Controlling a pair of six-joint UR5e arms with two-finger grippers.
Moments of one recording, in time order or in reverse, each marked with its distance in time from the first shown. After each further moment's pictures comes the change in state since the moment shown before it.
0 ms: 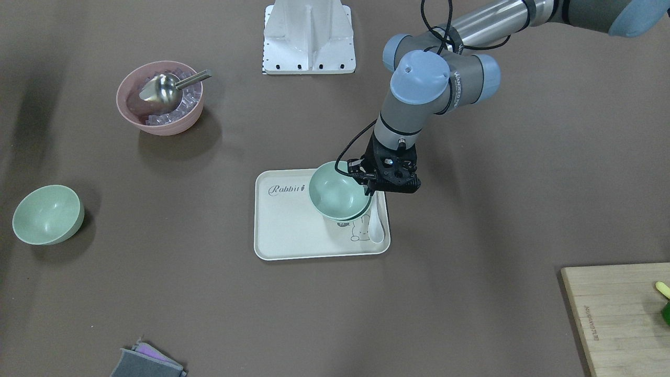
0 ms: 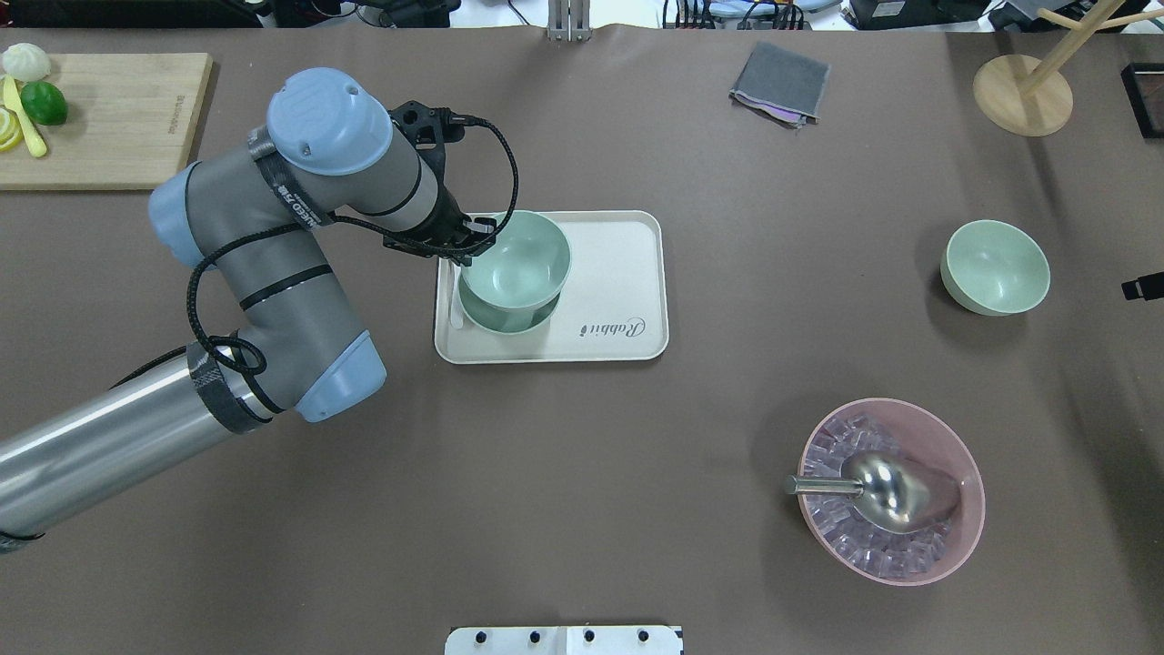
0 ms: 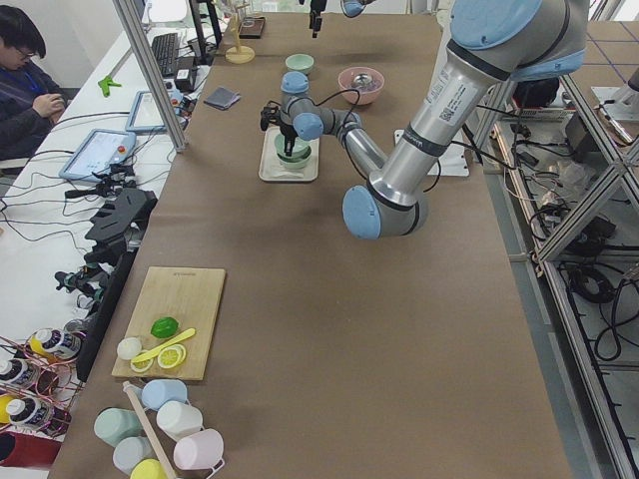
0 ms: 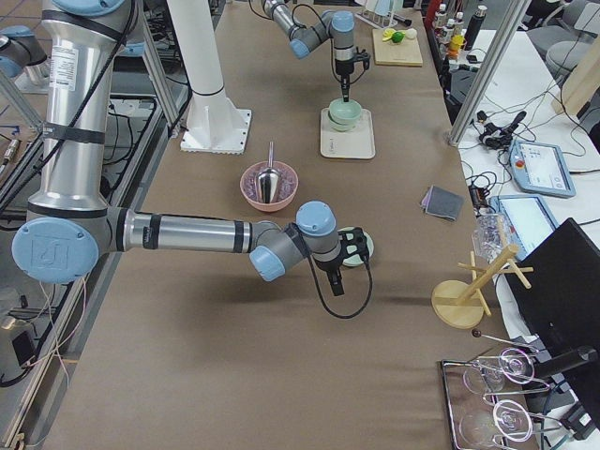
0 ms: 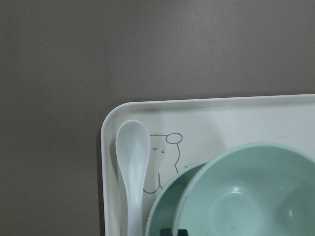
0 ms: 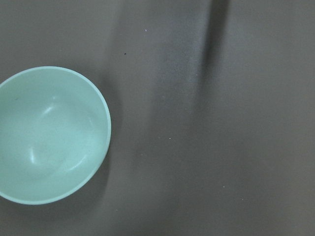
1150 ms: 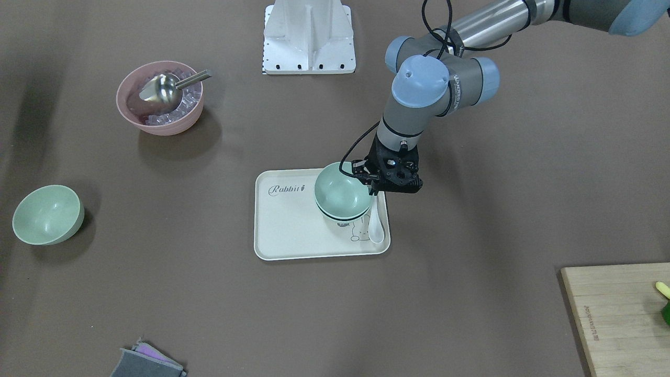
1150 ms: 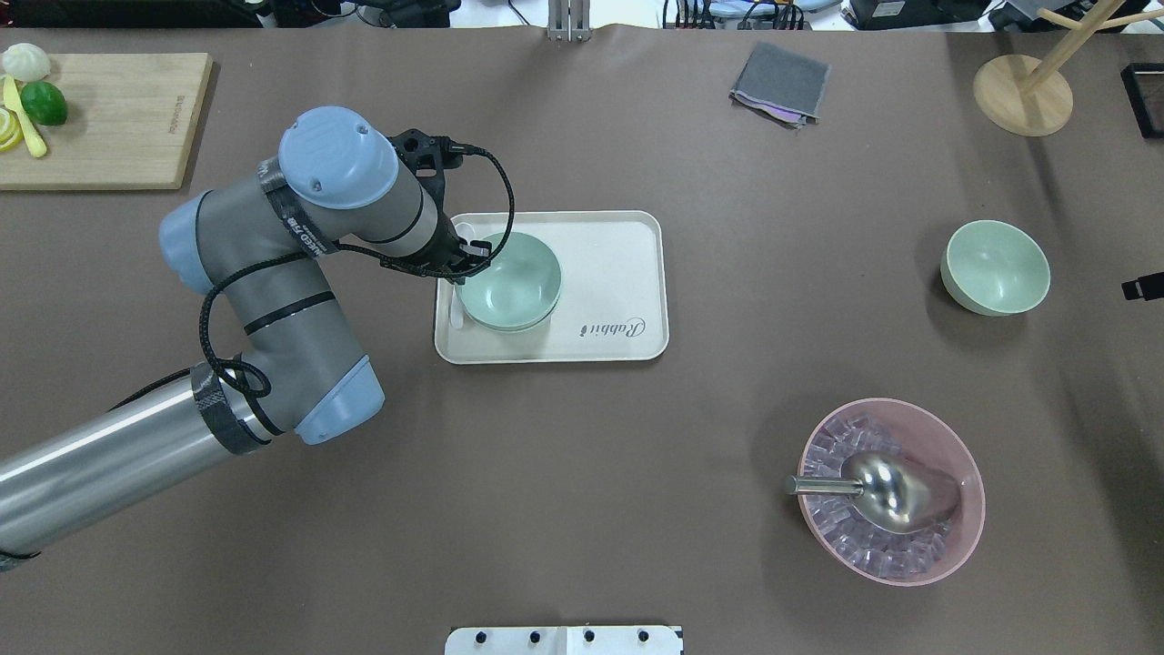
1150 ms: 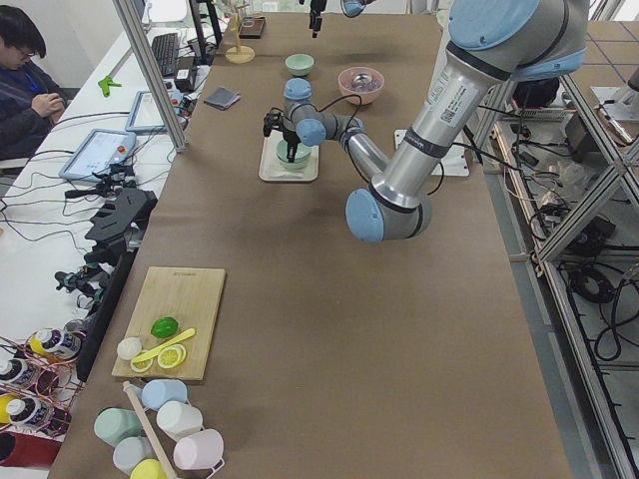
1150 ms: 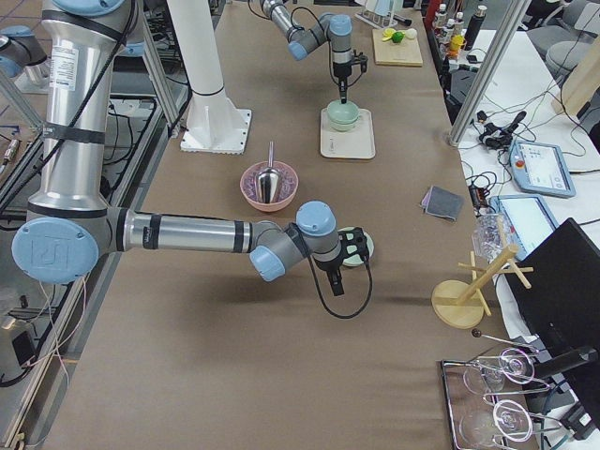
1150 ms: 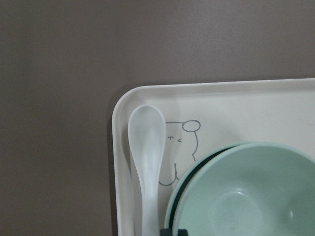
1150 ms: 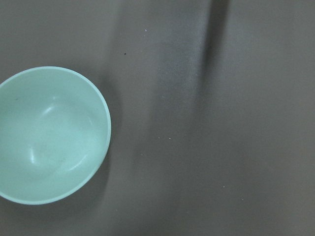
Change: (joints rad) left arm 0.008 0.023 0.000 -0.009 0.008 0.002; right arm 0.000 0.000 0.000 0.000 0.000 0.000
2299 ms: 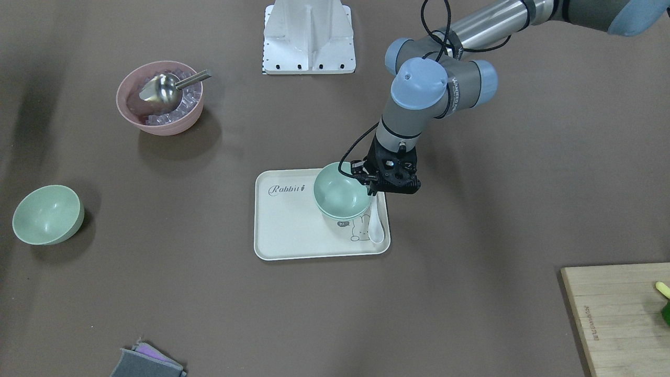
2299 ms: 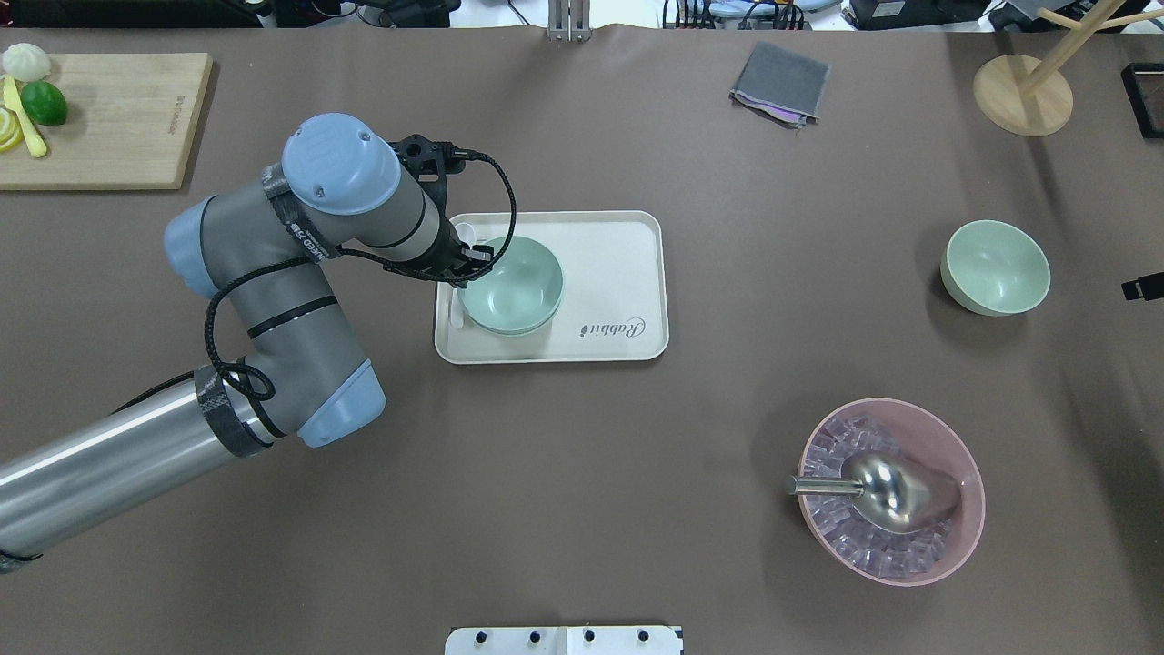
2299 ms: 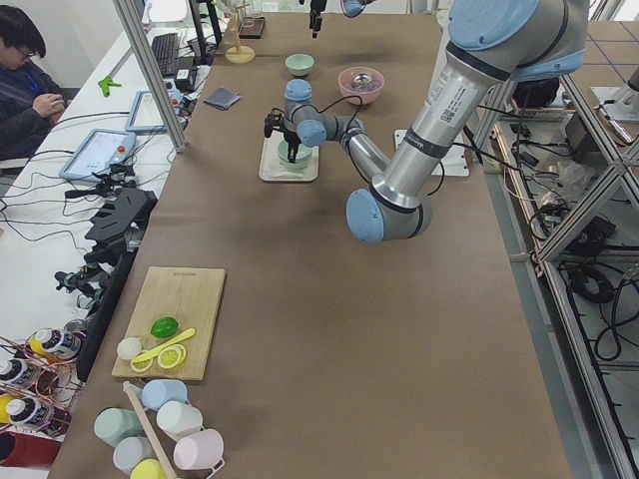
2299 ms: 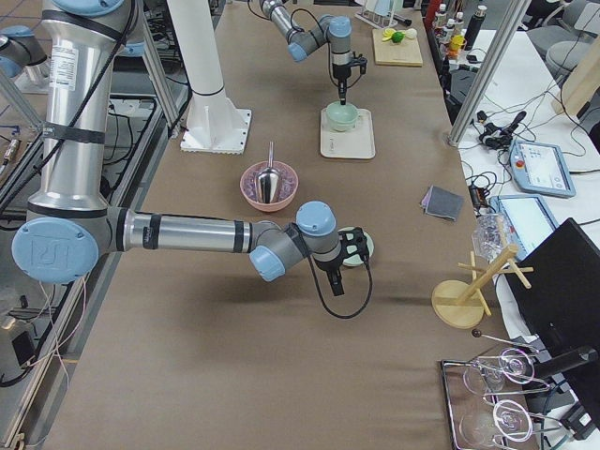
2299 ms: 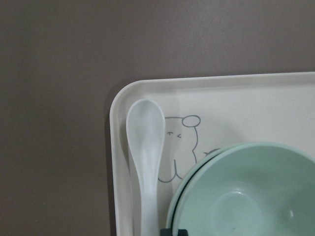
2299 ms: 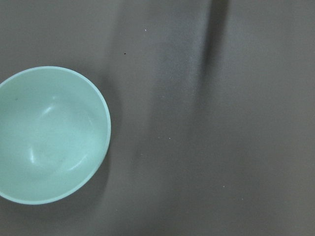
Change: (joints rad) left arm 0.006 0.000 0.018 -0.029 0.000 0.000; right arm 0.000 0.000 0.000 -0.001 0.000 0.000
